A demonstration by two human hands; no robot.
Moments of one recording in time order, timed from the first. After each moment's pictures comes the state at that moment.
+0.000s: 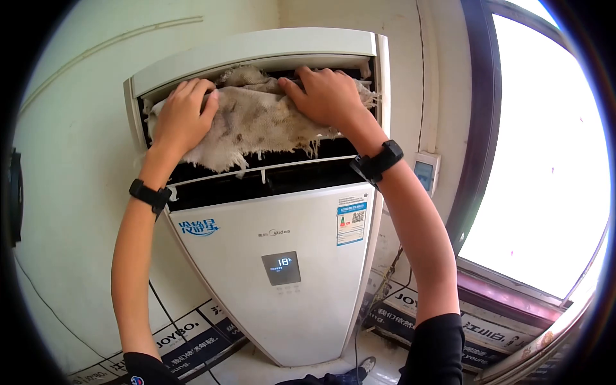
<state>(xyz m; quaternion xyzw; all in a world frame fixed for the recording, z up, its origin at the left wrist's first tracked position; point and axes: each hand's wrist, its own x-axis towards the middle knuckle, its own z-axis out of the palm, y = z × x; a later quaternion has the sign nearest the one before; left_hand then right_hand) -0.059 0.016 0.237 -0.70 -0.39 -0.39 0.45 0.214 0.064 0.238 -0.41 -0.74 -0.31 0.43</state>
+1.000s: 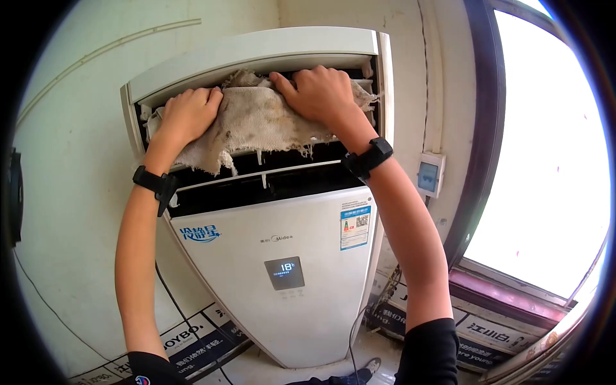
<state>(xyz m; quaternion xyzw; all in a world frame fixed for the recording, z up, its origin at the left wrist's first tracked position) -0.043 0.023 0.256 -0.67 -0.58 -0.29 0.35 0.199 0.069 0.243 -0.45 -0.72 -0.30 0.44</state>
